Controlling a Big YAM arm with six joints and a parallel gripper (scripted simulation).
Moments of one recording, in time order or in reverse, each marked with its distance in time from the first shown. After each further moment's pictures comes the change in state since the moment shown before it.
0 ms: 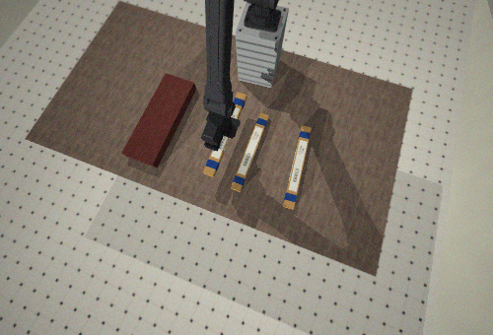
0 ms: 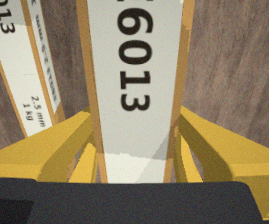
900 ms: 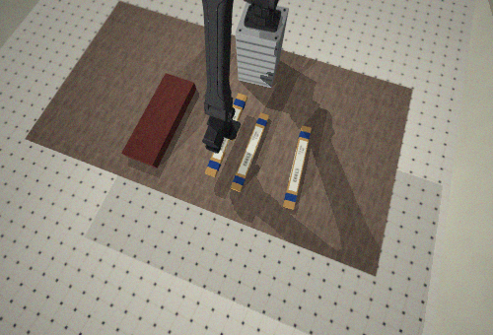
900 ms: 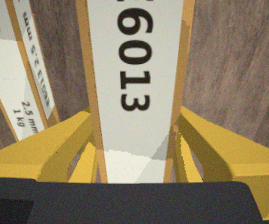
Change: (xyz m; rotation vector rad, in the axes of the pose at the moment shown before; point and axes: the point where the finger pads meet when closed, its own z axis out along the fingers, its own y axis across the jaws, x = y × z) arm 0.004 0.000 0.021 0.000 0.041 0.000
